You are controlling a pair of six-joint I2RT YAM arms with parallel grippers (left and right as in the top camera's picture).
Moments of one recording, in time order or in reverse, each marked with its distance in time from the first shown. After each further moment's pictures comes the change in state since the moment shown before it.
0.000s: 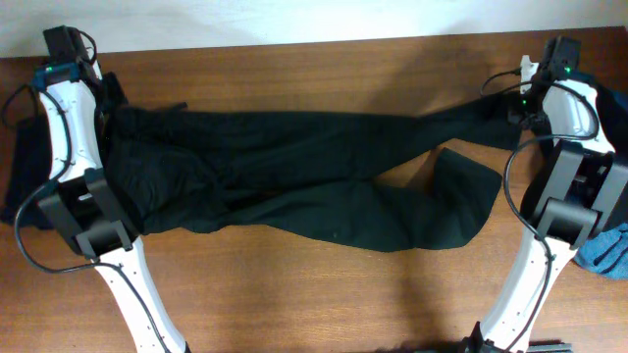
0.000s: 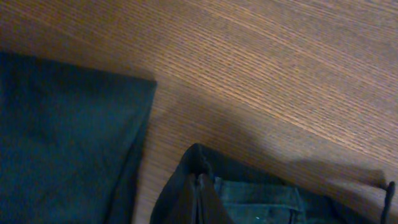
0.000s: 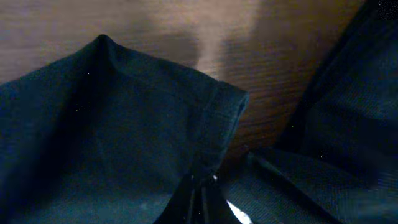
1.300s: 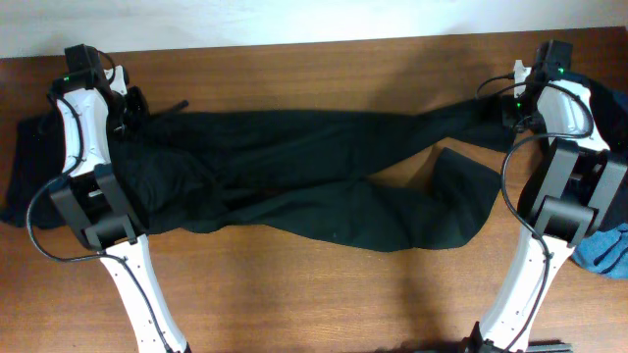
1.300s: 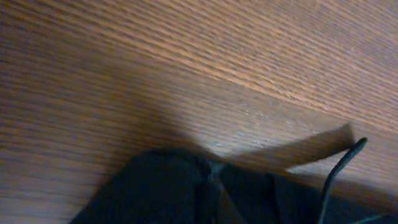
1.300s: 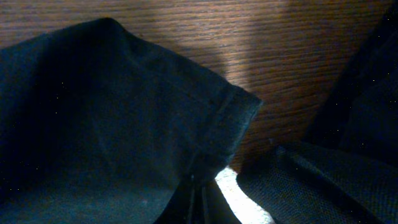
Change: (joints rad) left arm -0.009 0.131 0.048 -0.056 0.258 0.018; right arm 0.022 0.011 0.000 -0.028 0.003 -0.003
